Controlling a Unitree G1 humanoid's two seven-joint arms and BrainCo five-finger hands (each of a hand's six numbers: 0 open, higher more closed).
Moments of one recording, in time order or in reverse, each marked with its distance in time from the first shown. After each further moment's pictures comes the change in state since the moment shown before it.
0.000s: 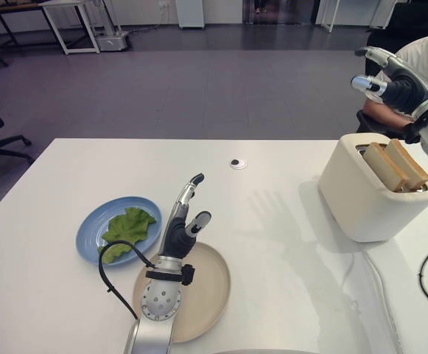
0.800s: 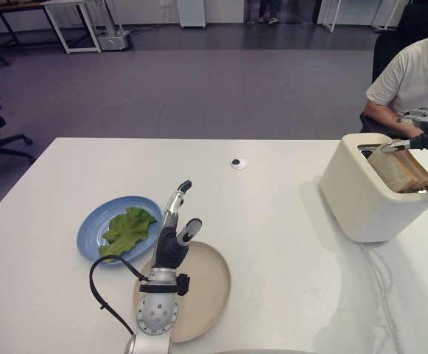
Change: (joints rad) left arm 0.094 -0.028 0.006 -0.051 0.024 -0.004 0.057; right arm -0.278 -0.132 0.383 0.713 -0.362 -0.260 -0.234
